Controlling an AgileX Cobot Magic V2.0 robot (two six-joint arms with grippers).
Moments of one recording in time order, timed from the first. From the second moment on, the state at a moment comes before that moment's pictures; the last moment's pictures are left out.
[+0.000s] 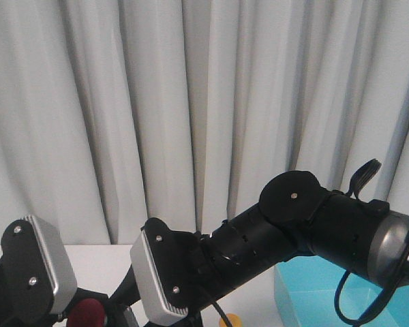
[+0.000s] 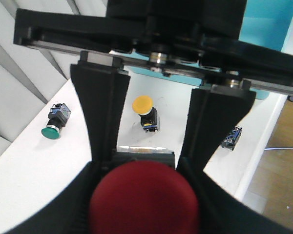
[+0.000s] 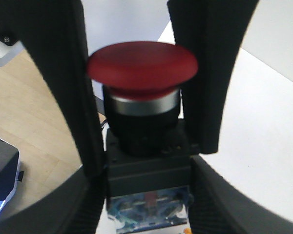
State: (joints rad) left arm -0.55 1.04 -0.86 -0.35 0.49 0.69; right arm 0.57 1.79 -1.52 0.97 1.06 -1.92
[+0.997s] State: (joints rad) left arm -0.55 1.04 -0.86 -0.35 0.49 0.69; right arm 0.57 1.79 -1.52 0.97 1.07 -1.92
